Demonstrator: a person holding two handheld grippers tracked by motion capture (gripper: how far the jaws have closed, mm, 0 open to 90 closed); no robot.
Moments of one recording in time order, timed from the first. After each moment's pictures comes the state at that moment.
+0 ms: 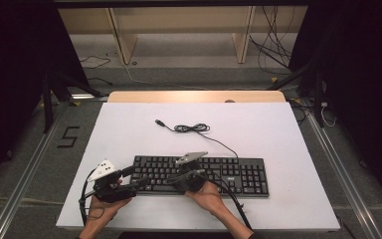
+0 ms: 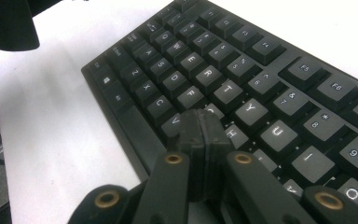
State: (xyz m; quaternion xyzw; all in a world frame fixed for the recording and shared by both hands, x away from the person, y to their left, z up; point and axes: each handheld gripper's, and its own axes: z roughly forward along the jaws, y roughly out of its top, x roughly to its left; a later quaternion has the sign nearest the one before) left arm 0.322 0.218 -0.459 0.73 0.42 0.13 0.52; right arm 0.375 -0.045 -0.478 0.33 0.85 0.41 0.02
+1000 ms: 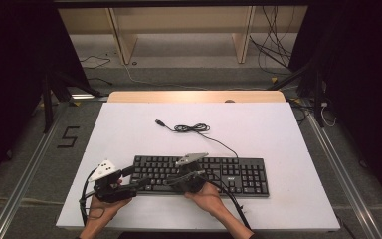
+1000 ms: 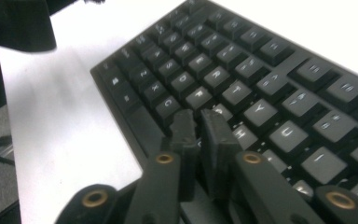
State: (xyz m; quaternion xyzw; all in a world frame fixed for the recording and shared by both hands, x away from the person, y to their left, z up) left arm 0.322 0.217 -0.460 0.73 0.42 0.14 0.52; right arm 0.373 -0.046 -0.479 0.33 0.84 0.42 0.01
